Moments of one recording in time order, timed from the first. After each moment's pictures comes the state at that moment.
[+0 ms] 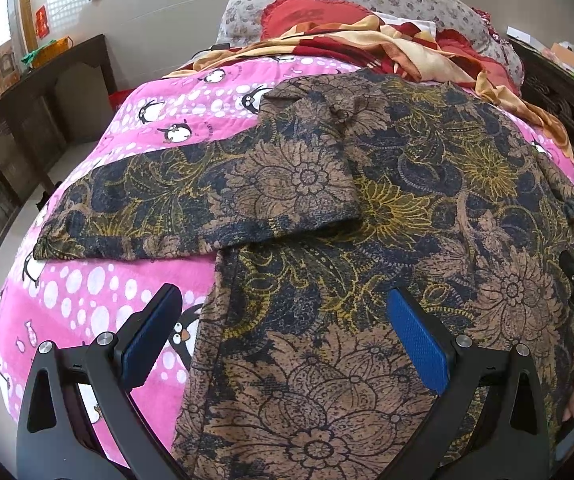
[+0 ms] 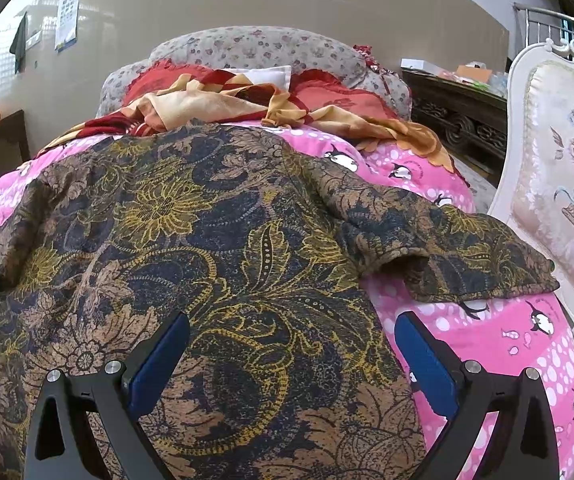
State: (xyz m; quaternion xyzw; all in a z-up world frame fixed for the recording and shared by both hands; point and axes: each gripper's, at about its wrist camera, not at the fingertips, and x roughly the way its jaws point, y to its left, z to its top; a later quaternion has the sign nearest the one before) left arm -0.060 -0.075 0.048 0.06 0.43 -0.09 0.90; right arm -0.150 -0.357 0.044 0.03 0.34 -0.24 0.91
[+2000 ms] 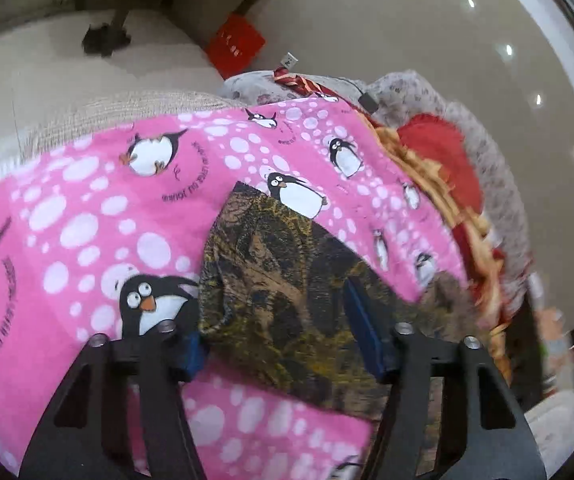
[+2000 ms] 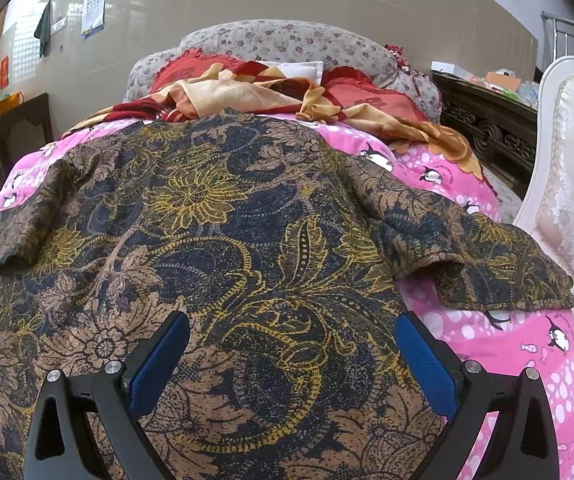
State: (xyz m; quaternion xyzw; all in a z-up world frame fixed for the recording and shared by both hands) left arm 0.050 0.163 0.036 -0.33 0.40 -0.02 0.85; right arm -0.142 -0.346 0.041 0.01 0.36 -0.19 0.91
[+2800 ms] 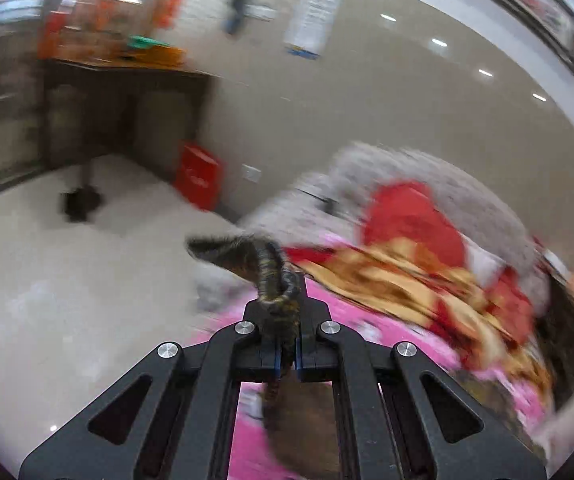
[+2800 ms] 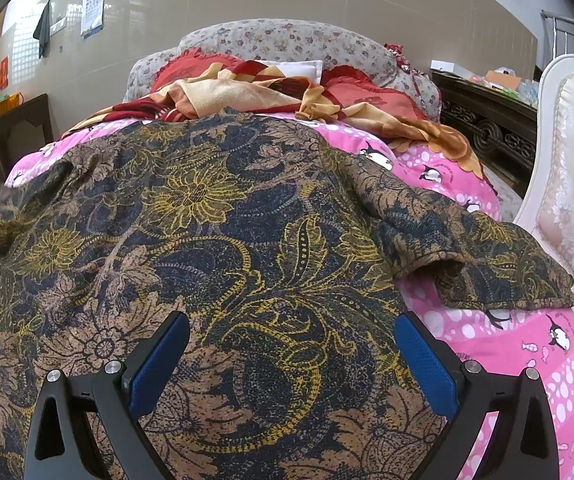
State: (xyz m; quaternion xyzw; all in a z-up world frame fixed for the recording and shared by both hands) left arm 0.093 0.178 0.211 -0.19 0.26 -0.04 0.94; right arm -0.142 -0.346 0.041 0.01 0.36 -0.19 0.91
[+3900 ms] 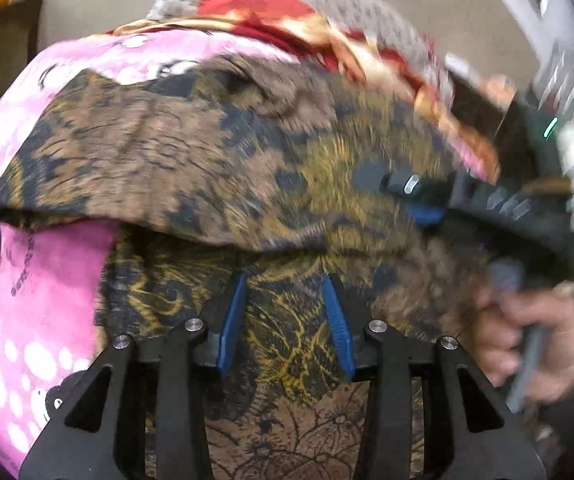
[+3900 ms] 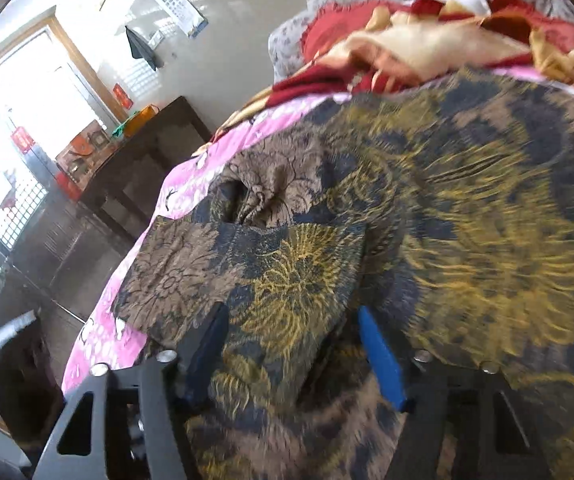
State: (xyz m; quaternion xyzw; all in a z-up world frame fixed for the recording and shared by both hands) left arm 0.003 -0.059 0.008 -0.10 0.43 -0.26 0.86; right arm 0.023 -0.303 0.015 0.22 0.40 0.16 0.87
